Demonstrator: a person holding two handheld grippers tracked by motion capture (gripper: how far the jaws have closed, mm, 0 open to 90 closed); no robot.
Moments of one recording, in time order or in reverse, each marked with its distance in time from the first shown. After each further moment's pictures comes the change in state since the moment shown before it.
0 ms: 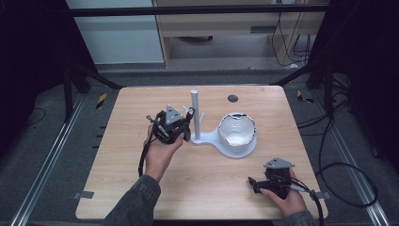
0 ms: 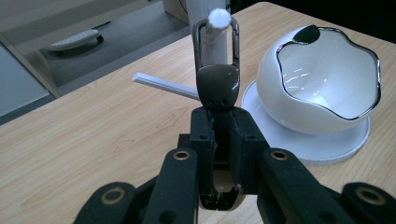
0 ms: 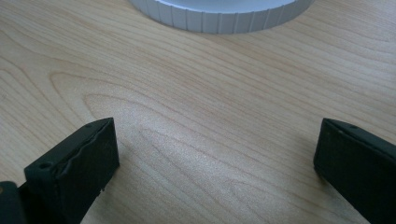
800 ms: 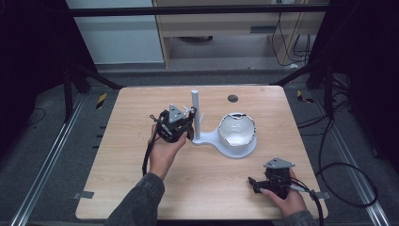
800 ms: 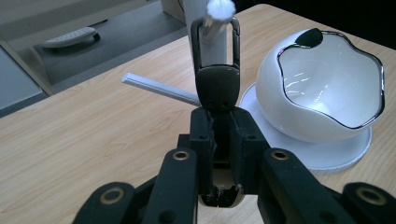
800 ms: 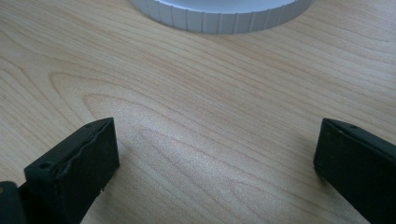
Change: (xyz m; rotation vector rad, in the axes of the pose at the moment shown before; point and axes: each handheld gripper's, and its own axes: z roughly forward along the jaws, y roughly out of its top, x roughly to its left) left arm -0.002 0.000 0.014 -0.010 -0.008 -0.027; right arm 0.000 0.000 0.000 0.000 0.000 -0.001
